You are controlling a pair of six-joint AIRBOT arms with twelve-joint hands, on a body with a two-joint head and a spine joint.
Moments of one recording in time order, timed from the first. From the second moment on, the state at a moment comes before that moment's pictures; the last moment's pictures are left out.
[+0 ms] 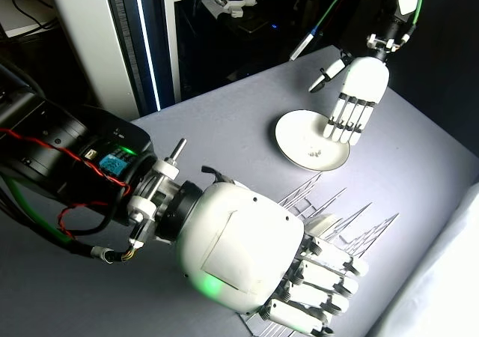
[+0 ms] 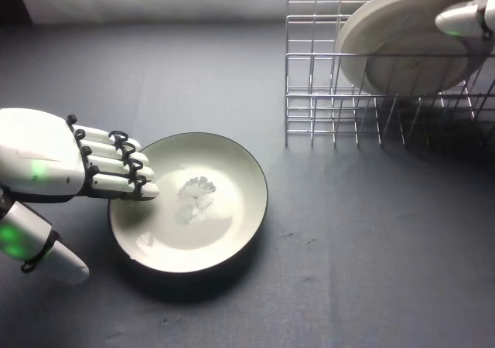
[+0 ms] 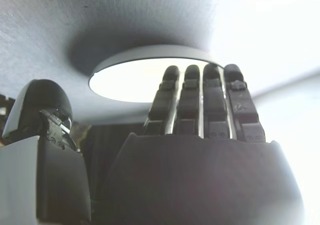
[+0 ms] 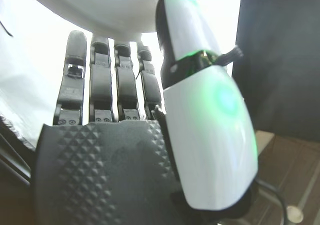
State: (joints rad) left arm 0.59 -0.95 1.41 1.54 -0.72 -0.15; right arm -0.37 -0.90 1.17 0.24 0.50 -0.50
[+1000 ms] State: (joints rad) left arm 0.77 -0.99 1.50 1.39 -0.79 -0.29; right arm -0.42 -0.93 0.97 -0.54 0.60 -0.51
